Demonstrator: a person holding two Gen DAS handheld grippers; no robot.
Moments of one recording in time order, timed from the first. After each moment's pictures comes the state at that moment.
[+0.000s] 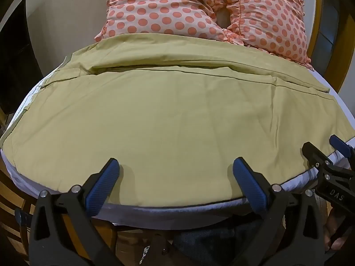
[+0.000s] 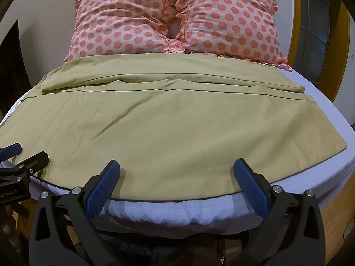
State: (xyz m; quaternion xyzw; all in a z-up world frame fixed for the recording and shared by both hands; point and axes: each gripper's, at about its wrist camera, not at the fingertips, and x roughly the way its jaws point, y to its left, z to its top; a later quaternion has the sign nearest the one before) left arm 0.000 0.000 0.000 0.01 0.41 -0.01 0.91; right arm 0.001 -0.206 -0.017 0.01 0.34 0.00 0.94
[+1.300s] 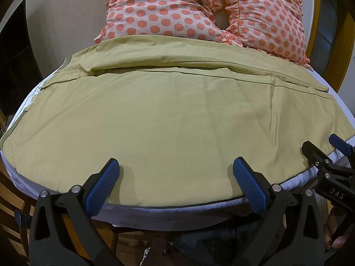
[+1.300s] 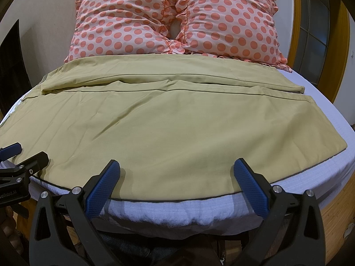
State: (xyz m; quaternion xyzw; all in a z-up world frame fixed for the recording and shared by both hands) left arm 0.000 0.000 0.001 0.01 0.41 0.00 0.91; right arm 0.001 -0.207 -0.016 0.01 0.34 0.00 0.94
